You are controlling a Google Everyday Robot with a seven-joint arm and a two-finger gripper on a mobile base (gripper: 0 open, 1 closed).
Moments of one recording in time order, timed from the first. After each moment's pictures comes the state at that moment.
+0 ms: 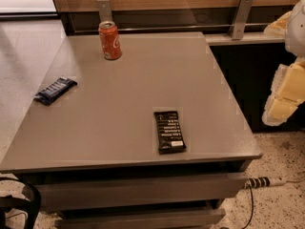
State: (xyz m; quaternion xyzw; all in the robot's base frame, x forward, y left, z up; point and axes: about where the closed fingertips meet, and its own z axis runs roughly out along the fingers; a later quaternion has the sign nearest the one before) arm 0.438 -0.211 0.995 -0.60 0.78 -0.06 0.19
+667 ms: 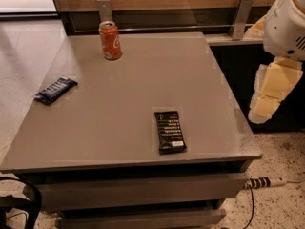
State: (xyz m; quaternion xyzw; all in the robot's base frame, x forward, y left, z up) arm 0.450 -0.191 0.985 -0.63 0.76 -0.05 0.17
